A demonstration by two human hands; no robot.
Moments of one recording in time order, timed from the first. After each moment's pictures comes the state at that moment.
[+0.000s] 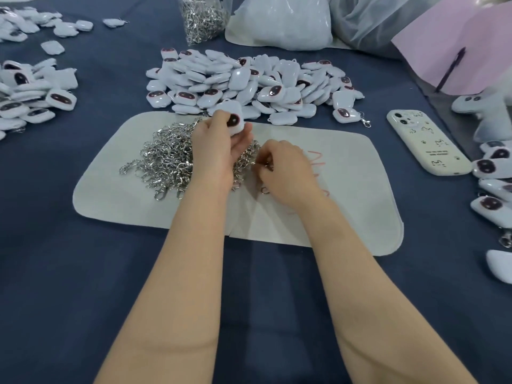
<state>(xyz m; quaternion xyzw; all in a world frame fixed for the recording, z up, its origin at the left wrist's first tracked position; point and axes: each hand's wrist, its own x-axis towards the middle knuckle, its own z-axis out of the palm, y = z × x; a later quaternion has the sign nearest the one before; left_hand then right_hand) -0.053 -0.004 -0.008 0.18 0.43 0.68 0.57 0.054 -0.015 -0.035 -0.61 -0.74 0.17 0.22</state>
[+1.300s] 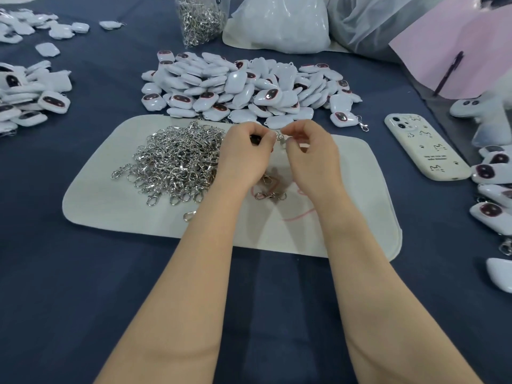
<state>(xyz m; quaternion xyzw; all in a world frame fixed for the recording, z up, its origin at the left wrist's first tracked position) -0.027 -0.004 -0.018 0.54 0.59 0.46 0.38 0.083 -0.005 -0.028 -0.59 -0.60 0.26 0.47</state>
